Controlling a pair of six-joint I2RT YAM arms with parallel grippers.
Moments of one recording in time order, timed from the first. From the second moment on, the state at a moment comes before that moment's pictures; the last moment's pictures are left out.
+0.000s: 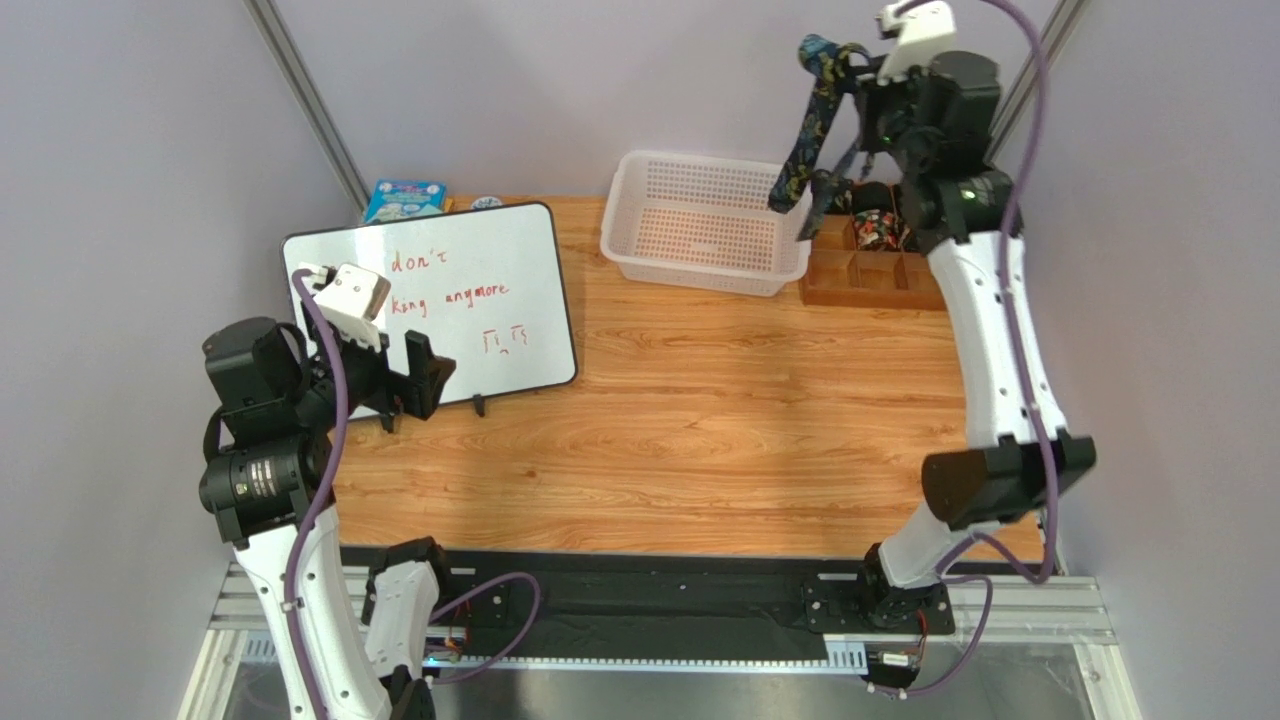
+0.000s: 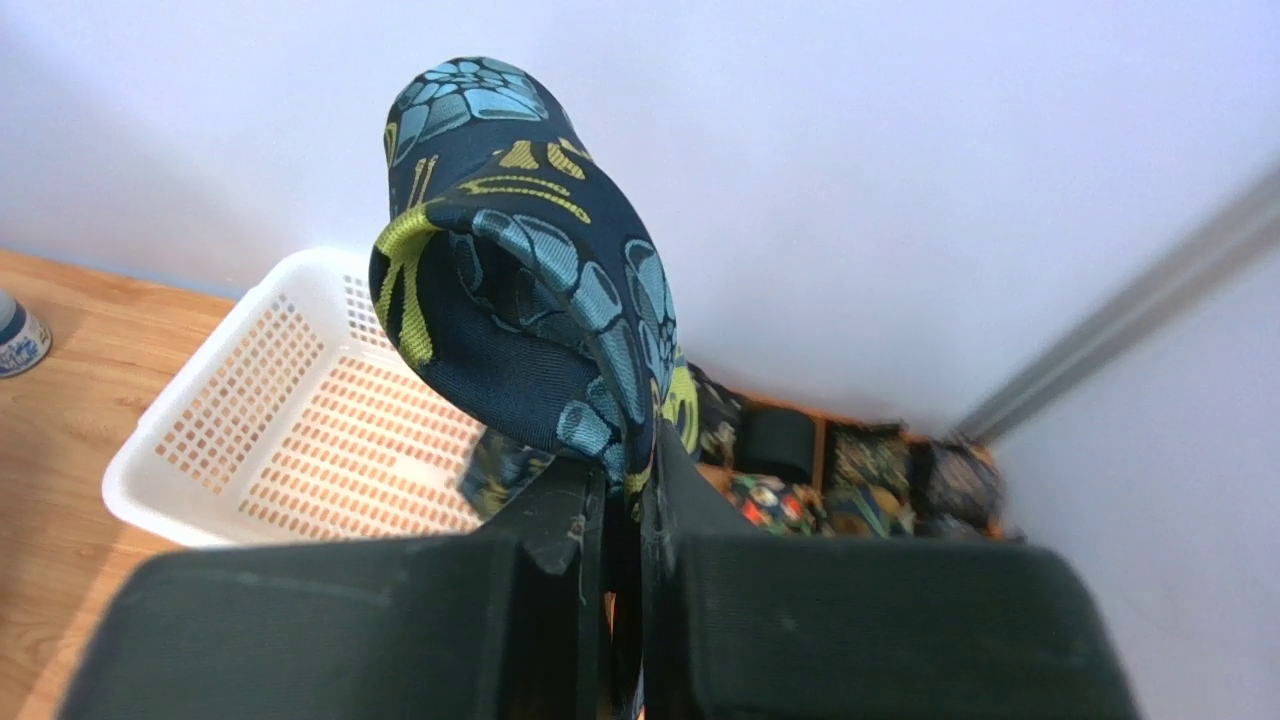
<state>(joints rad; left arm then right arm) 0.31 0.76 1.31 -1.04 0.63 0.27 0.14 1.69 2.05 -0.46 0.01 -0.16</state>
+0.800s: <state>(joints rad) 0.30 0.75 1.17 -0.92 0.96 0.31 0.42 1.24 1.35 -0.93 -0.43 -0.09</state>
